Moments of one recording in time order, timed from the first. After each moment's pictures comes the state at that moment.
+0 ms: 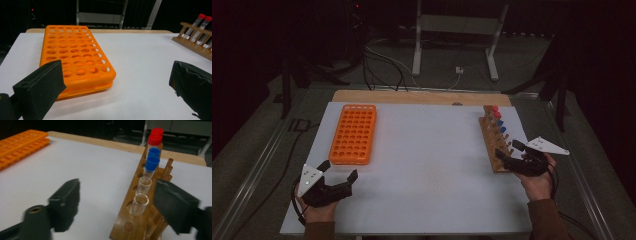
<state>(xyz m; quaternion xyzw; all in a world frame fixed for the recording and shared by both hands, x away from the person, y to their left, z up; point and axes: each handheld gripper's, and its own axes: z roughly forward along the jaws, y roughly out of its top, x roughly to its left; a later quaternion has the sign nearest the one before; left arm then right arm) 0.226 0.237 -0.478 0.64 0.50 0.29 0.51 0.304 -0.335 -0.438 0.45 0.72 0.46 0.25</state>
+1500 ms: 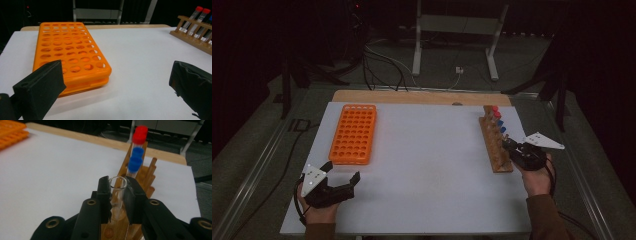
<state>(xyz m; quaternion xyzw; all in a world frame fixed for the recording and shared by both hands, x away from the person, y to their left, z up) 0.225 0.231 -0.477 0.66 0.48 0.28 0.50 0.317 -0.336 -0.437 0.47 0.72 0.42 0.28</state>
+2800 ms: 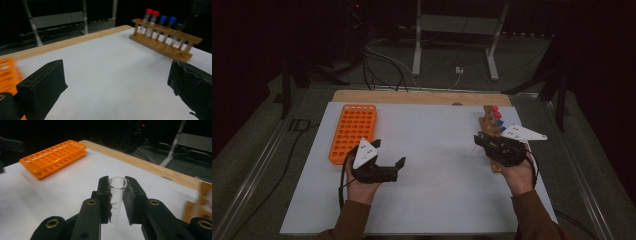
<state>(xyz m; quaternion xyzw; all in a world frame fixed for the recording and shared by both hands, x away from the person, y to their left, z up) 0.279 0.125 -0.436 0.73 0.37 0.24 0.52 0.310 -0.258 -0.392 0.37 0.76 0.50 0.22</state>
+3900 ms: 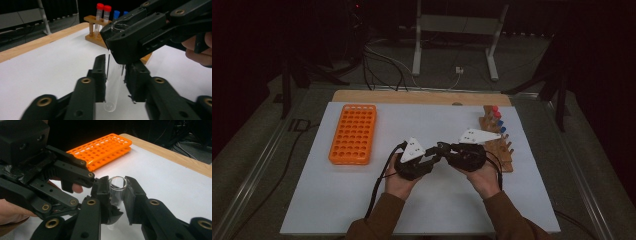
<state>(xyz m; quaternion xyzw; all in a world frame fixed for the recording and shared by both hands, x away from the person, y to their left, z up) 0.298 0.031 -0.440 0.78 0.27 0.16 0.54 0.309 -0.171 -0.403 0.29 0.80 0.51 0.13</state>
